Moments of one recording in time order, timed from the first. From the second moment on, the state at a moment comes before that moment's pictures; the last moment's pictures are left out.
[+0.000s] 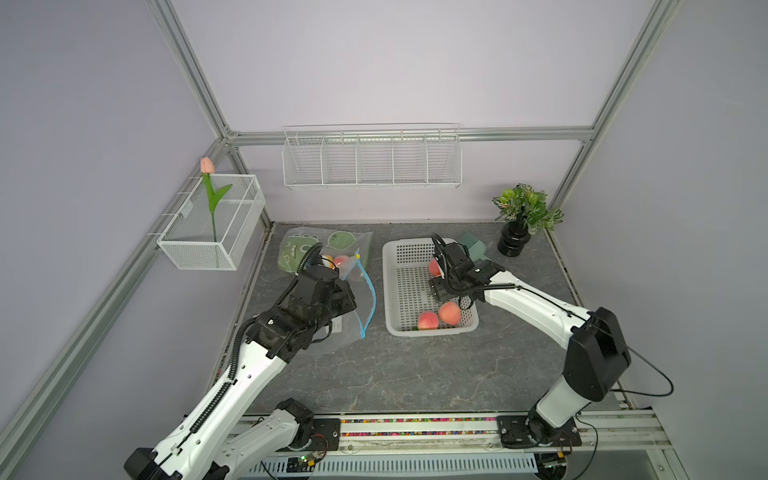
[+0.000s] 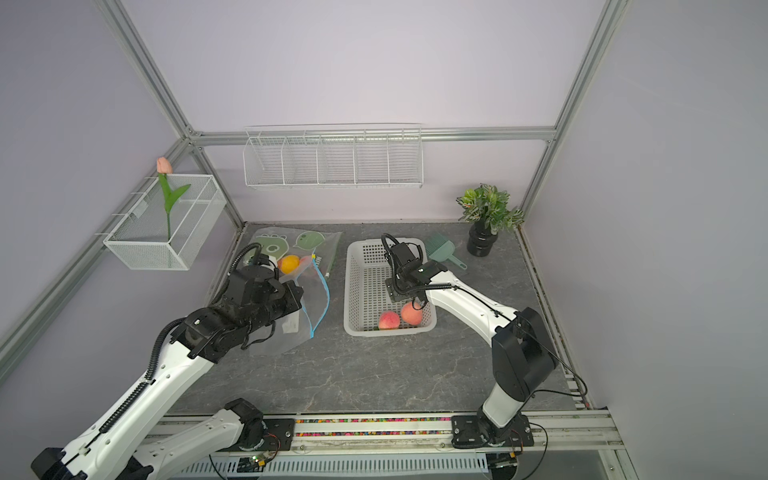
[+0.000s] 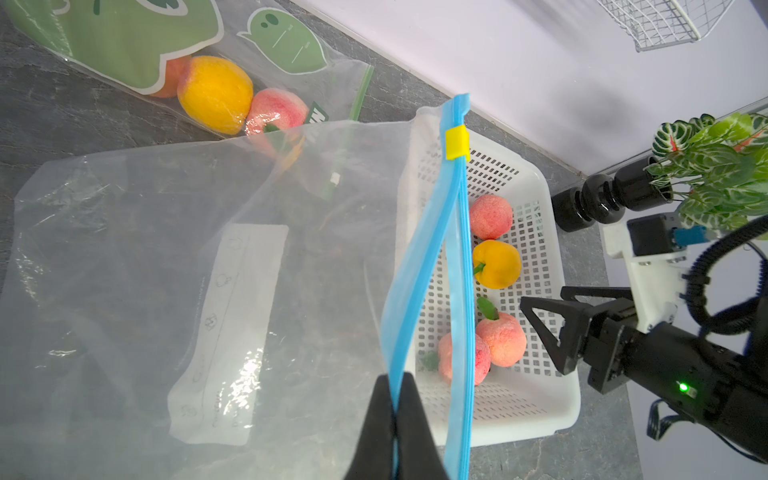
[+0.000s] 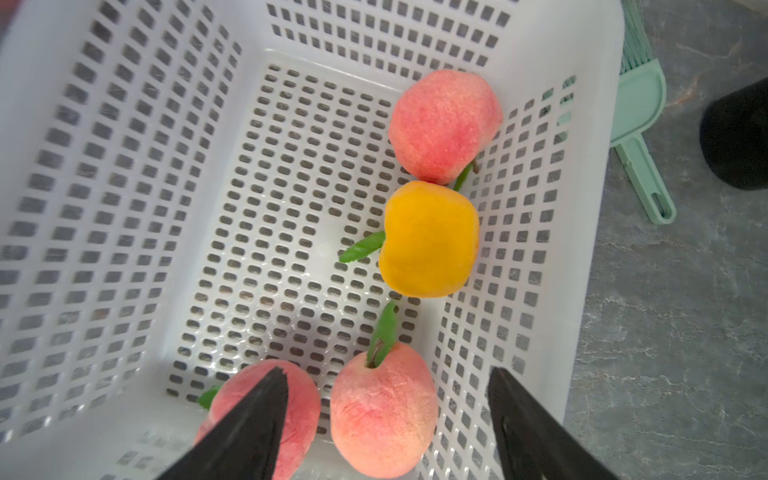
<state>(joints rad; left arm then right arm) -0.59 0.96 1.06 -0.76 -0.13 -0.77 0.65 1.68 1.33 -0.71 0.25 0.26</state>
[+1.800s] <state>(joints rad) -0.59 0.96 1.06 -0.76 -0.13 -0.75 0.58 1.53 1.31 -0.36 -0.14 0.38</state>
